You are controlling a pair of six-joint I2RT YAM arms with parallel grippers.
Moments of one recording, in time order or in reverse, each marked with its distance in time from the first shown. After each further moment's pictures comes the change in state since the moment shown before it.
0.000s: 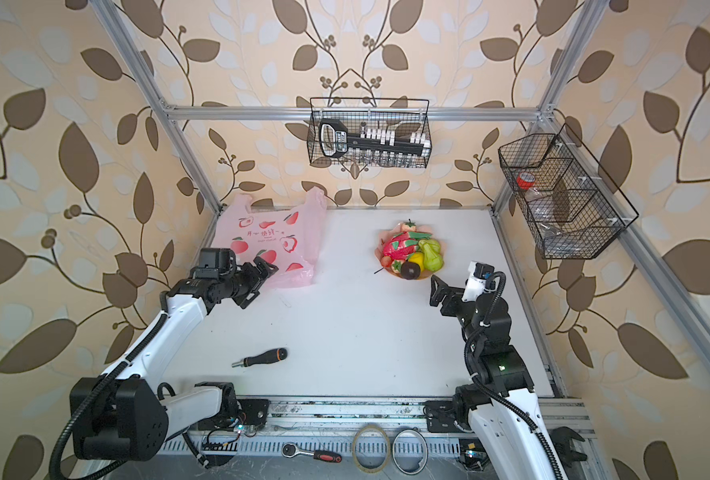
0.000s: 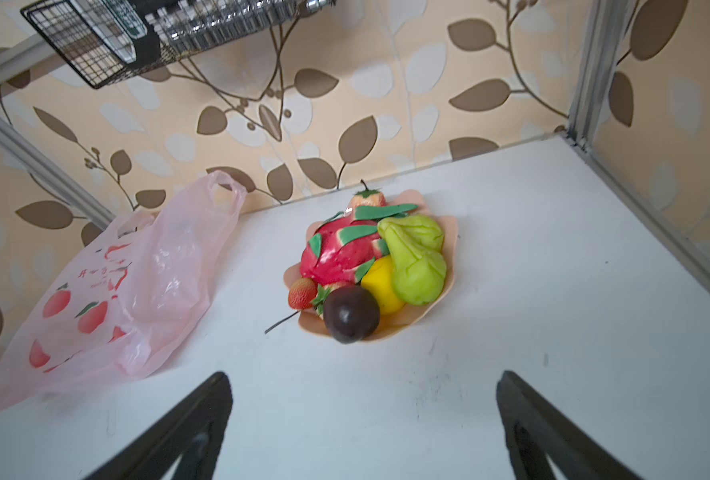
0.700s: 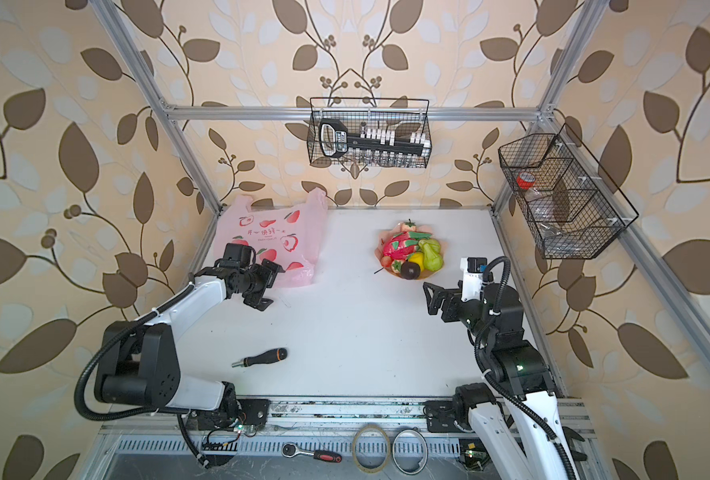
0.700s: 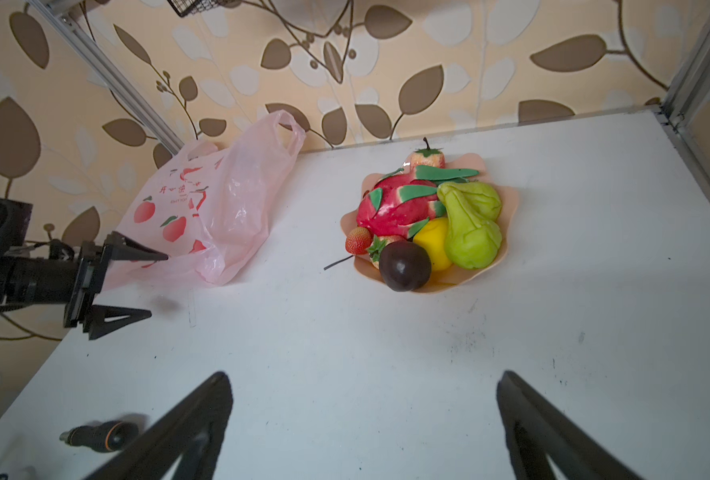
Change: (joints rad) left arm -0.043 0.290 0.075 0.071 -0.093 -0.363; right arm 0.003 0.086 0.264 -0.292 -0.171 -0.100
